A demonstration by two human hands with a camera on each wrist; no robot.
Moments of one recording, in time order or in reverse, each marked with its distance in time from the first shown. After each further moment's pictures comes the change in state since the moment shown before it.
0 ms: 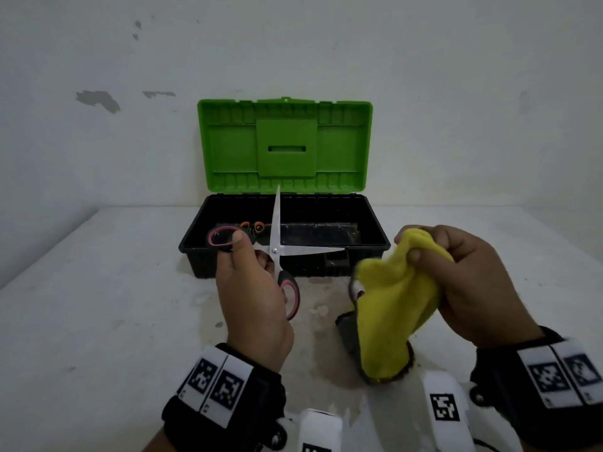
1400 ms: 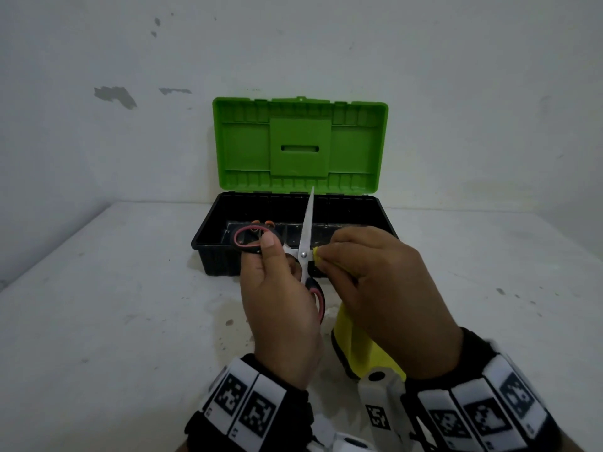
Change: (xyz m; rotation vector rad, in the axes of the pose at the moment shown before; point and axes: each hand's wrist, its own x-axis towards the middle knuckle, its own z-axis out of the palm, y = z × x) left_hand -0.016 -0.004 0.001 -0.013 -0.100 0.107; right_hand -0.002 -0.017 0.098 -0.851 -0.091 -0.664
